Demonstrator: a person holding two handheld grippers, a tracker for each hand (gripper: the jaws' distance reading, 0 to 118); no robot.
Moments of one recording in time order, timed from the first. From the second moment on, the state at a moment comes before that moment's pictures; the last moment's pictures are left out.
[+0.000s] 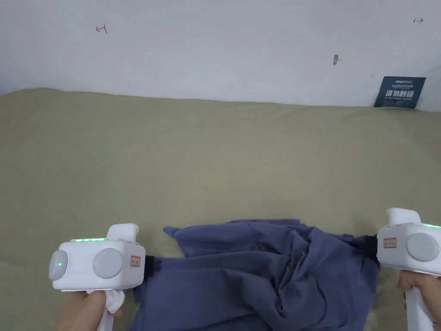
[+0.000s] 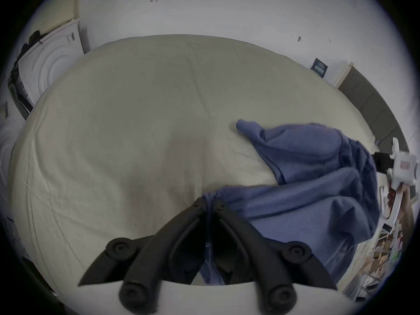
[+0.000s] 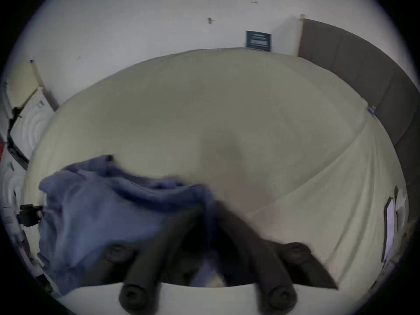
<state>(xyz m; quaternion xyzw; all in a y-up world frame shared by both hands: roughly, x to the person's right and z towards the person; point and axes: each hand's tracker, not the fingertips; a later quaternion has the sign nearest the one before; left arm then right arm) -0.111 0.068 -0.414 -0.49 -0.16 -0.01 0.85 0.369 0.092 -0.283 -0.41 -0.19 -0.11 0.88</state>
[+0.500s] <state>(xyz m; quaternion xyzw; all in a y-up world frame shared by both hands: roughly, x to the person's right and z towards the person) -0.189 0.270 -0.359 -0.34 -0.11 -0.03 0.93 0.352 0.264 -0.186 -0.28 -0.19 -0.05 0.94</state>
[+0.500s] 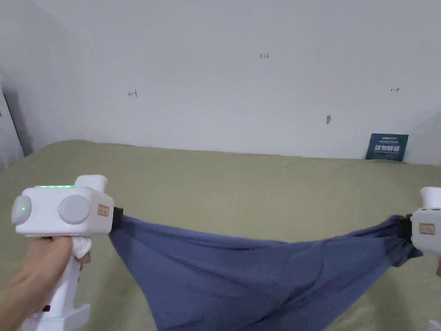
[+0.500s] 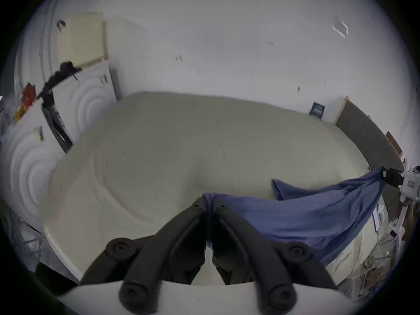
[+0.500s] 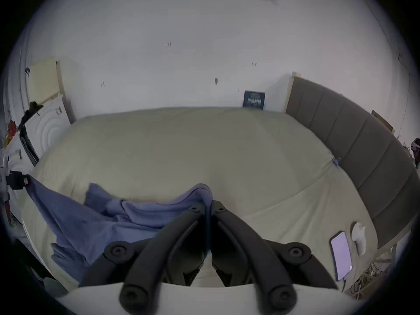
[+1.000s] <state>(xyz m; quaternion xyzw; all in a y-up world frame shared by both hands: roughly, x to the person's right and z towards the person) -0.171 0.442 -0.378 -0.22 -0.04 -0.06 0.97 0.347 0.419 -0.215 -0.17 -0.23 0.00 0.96</state>
